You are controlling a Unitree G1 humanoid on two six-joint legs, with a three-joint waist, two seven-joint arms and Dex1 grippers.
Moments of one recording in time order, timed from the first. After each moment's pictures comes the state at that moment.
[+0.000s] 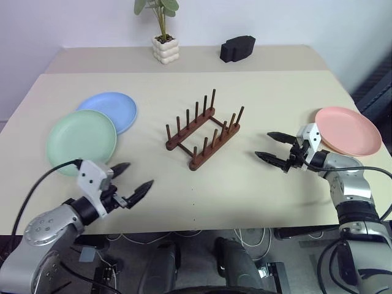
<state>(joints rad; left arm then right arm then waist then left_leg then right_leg) 0.24 0.62 0.22 -0.67 -0.60 0.56 -0.61 -0.43 -0.61 -0.13 0.48 0.34 -0.01 1.16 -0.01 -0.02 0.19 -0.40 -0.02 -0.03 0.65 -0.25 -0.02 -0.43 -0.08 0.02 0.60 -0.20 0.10</state>
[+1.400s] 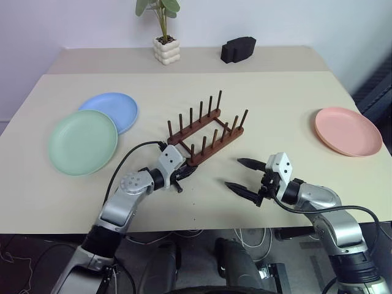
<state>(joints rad) -0.34 0.41 -0.25 0.00 -0.18 0.31 -0.76 -0.06 -0.54 0.00 -0.23 0.40 0.29 0.90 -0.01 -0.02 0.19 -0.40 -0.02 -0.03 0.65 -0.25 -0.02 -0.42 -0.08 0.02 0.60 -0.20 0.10</state>
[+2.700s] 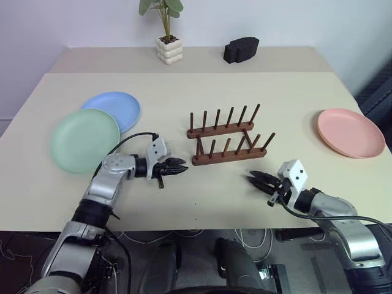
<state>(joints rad) -0.43 0.49 -0.18 0.17 -0.19 0.25 -1.11 0.06 -0.61 -0.08 -0.22 0.34 0.28 0.77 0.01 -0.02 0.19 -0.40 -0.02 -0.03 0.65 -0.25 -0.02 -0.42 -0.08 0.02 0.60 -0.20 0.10</state>
